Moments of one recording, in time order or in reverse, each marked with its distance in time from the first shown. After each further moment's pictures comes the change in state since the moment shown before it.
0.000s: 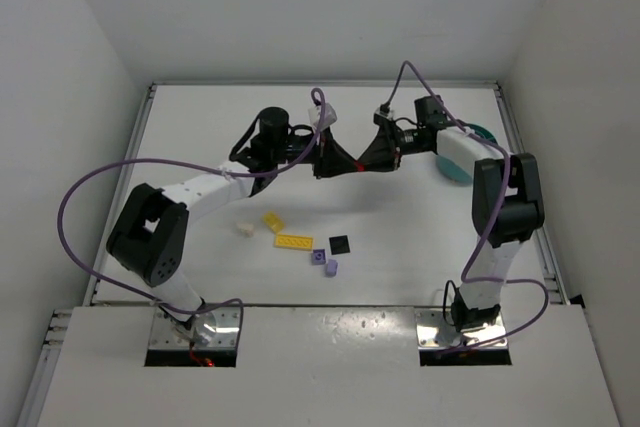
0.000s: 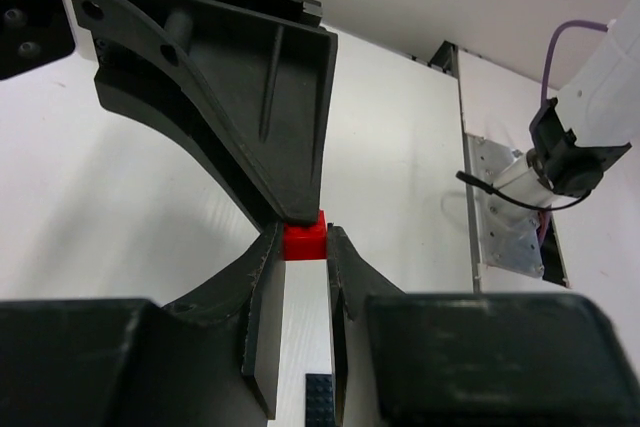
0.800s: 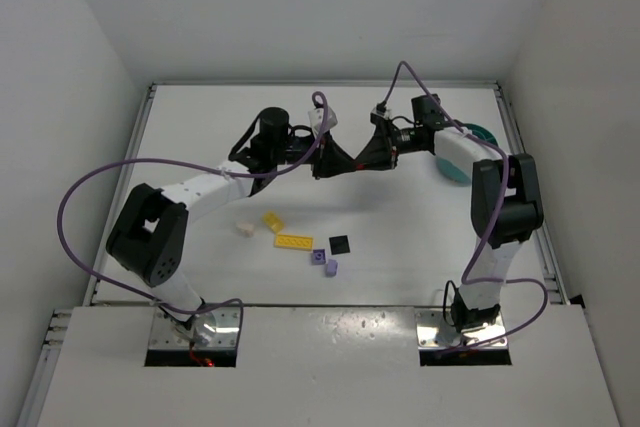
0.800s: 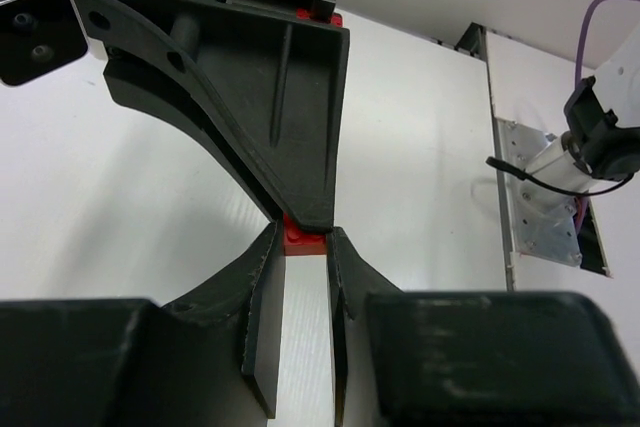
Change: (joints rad) left arm 0.002 0.000 0.000 -0.041 -0.025 0.097; right arm 0.024 -0.004 0.000 0.055 0.019 0.063
